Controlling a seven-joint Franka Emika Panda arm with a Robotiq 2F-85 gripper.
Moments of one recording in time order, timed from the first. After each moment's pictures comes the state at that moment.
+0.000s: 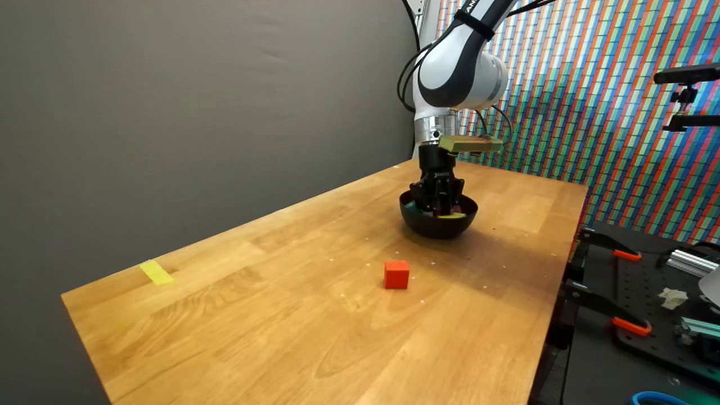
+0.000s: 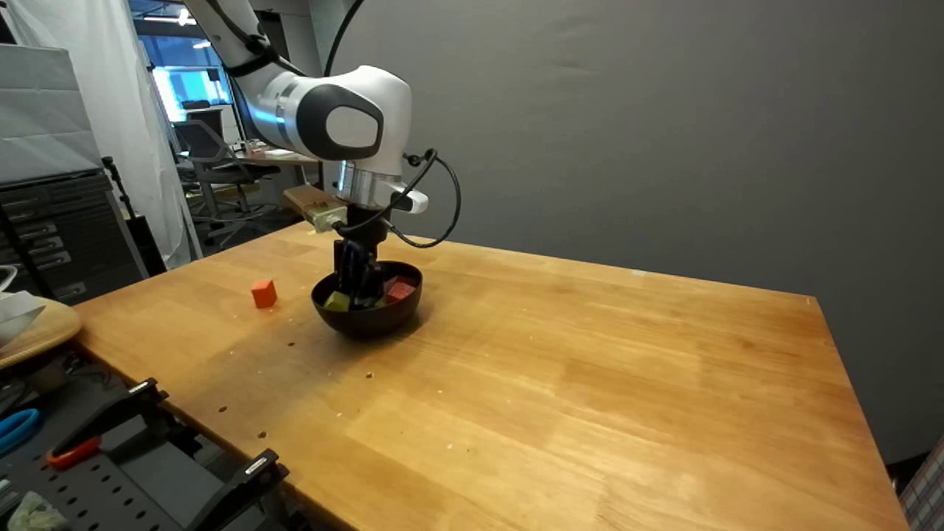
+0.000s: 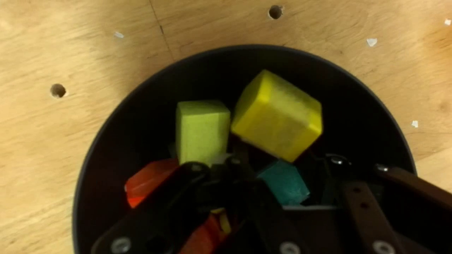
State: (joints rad) arm 0.03 0.45 0.03 -2.22 0.24 2.40 0.18
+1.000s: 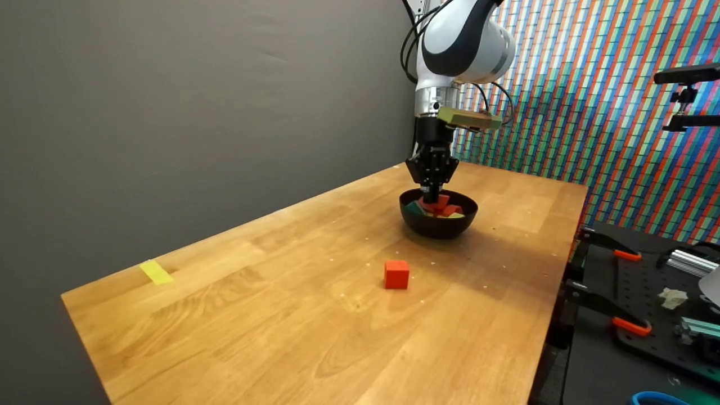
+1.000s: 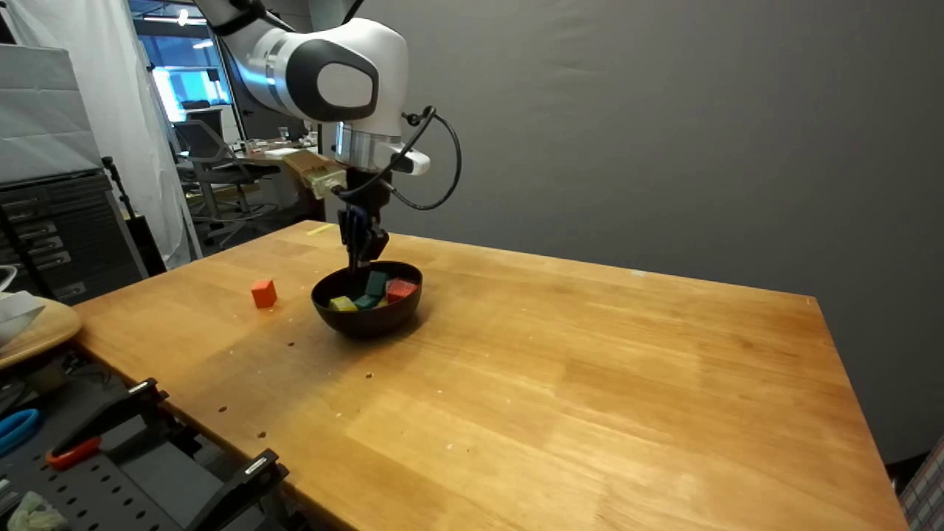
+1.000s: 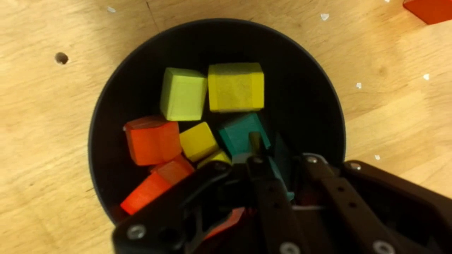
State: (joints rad) arm 0.03 0.34 0.04 -2.24 0.26 2.40 0.17
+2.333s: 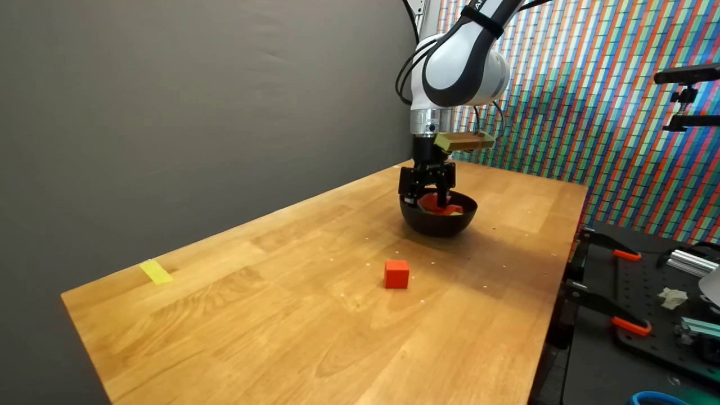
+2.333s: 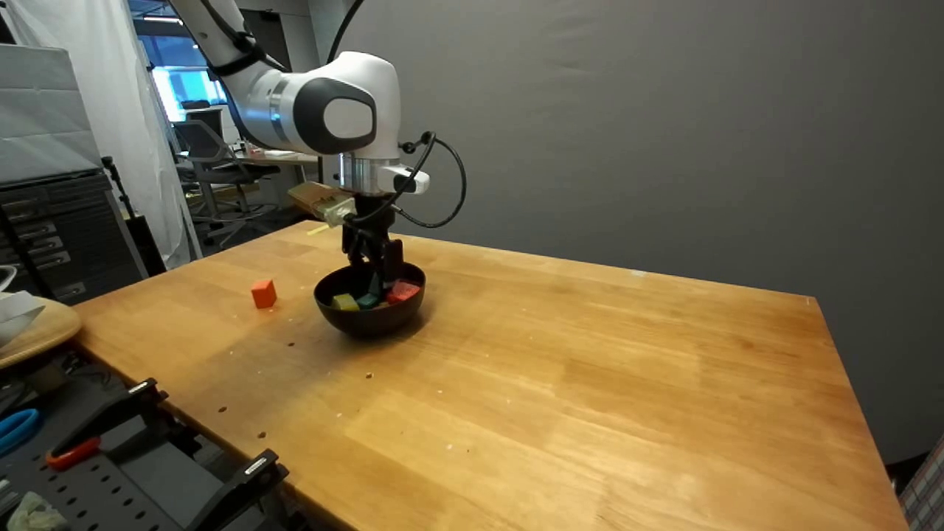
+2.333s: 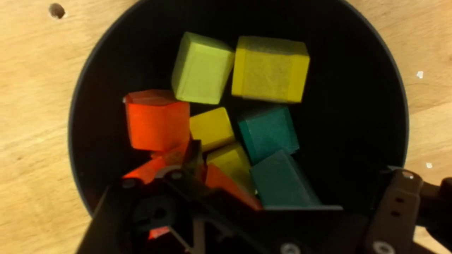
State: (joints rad) arm 0.06 0.43 0.02 -2.23 0.13 2.54 0.22
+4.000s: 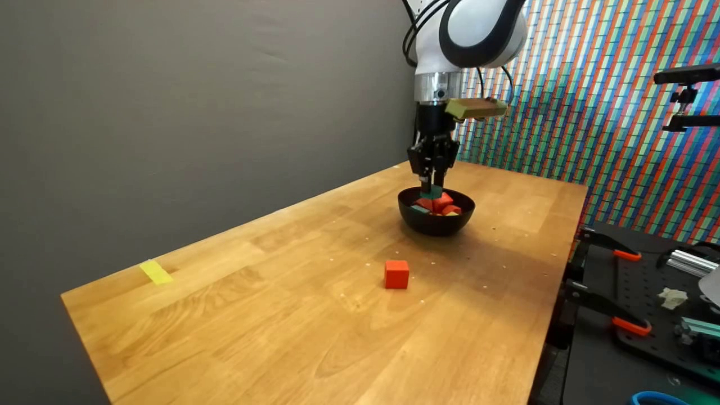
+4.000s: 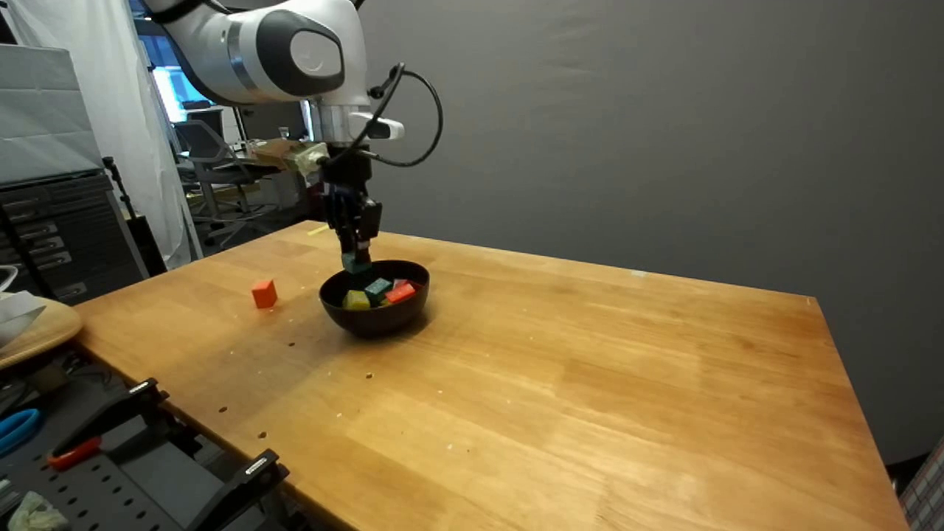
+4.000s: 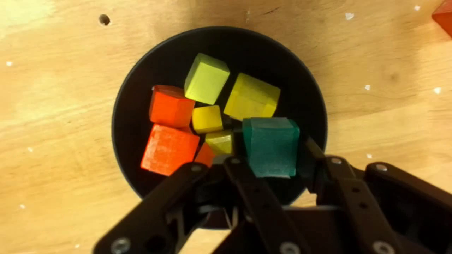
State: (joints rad) arm 0.13 0.22 0.00 -2.32 0.02 2.47 0.28
